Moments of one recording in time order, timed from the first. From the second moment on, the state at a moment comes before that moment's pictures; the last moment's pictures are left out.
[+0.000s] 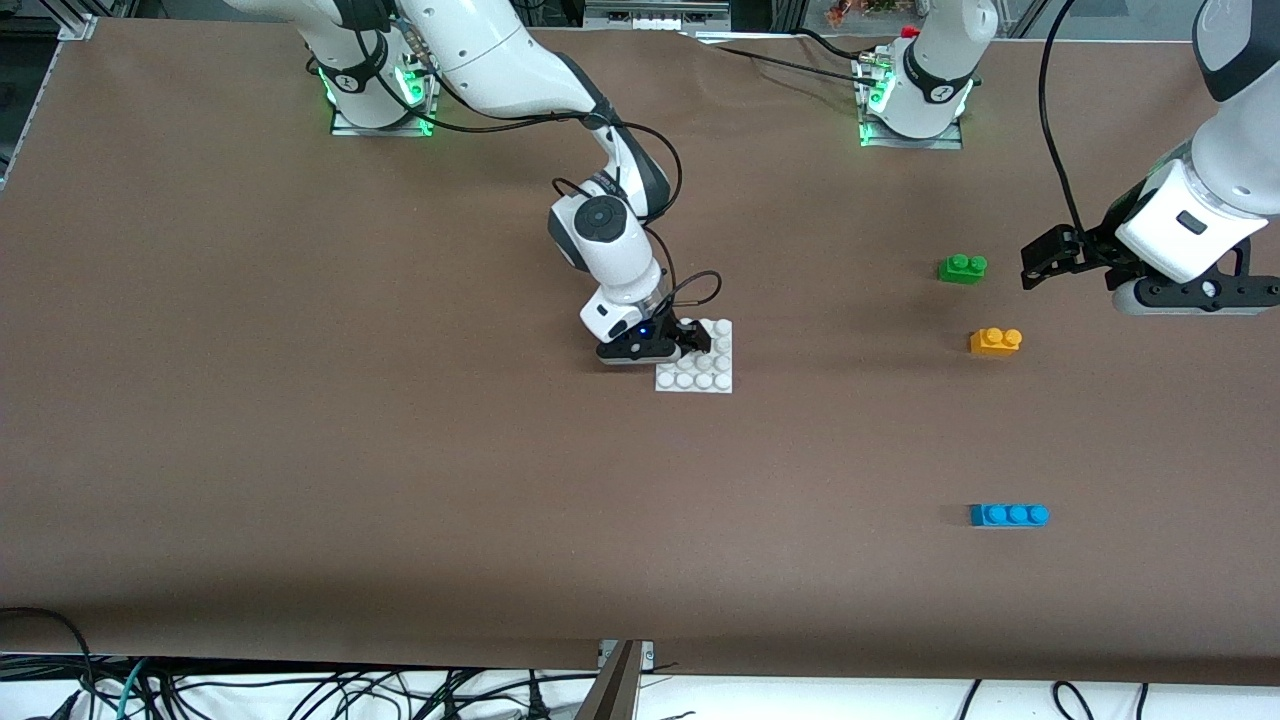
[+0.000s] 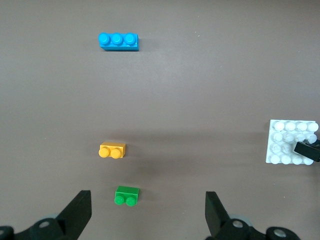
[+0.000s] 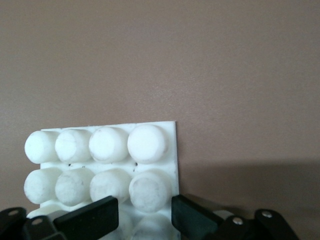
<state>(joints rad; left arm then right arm) 0.02 0.05 -0.10 -1.65 0.00 1.66 -0.11 0.95 0.89 -0.13 -1.56 0.27 2.82 0.74</state>
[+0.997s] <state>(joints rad) 0.02 0.05 -0.10 -1.65 0.00 1.66 -0.11 0.85 0.73 -0.24 -1.39 0.28 2.34 0.67</state>
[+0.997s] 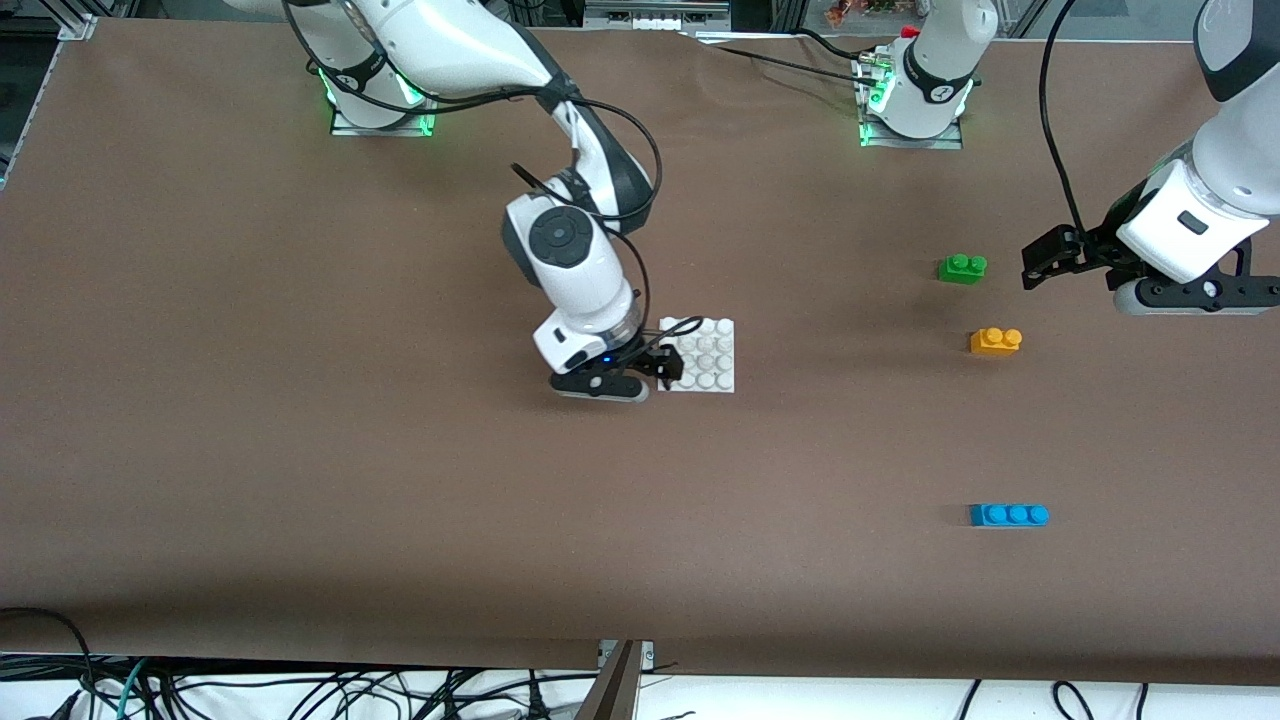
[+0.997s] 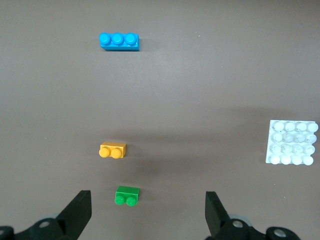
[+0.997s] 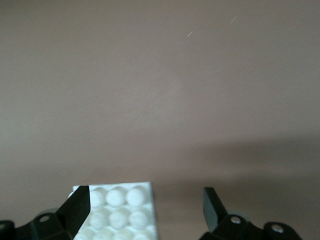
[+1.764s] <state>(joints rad) 0.02 0.05 -0.10 -1.65 0.00 1.65 -0.11 0.41 0.18 -0.27 -1.55 0.19 1.68 0.22</state>
